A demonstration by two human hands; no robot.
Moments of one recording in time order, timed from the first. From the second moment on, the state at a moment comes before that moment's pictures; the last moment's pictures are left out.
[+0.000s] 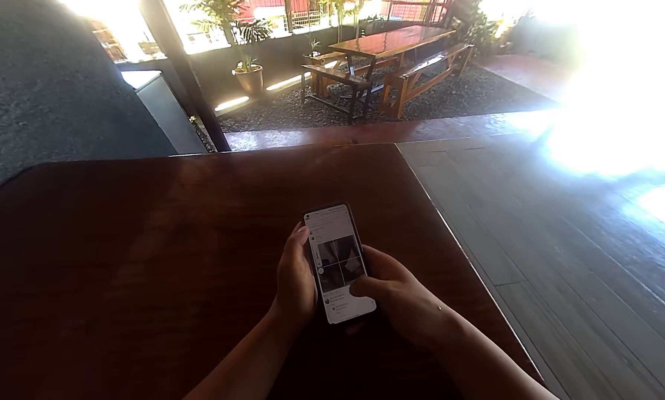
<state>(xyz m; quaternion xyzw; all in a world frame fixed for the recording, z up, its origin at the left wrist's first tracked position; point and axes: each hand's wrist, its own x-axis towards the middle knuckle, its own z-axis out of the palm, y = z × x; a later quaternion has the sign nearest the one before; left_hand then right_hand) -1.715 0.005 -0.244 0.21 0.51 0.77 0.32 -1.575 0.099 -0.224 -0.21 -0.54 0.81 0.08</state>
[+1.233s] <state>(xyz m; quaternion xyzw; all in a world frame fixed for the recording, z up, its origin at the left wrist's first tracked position) -1.712 0.005 -0.244 0.22 0.53 0.75 0.32 -1.574 0.099 -0.220 -0.24 -0.56 0.79 0.07</state>
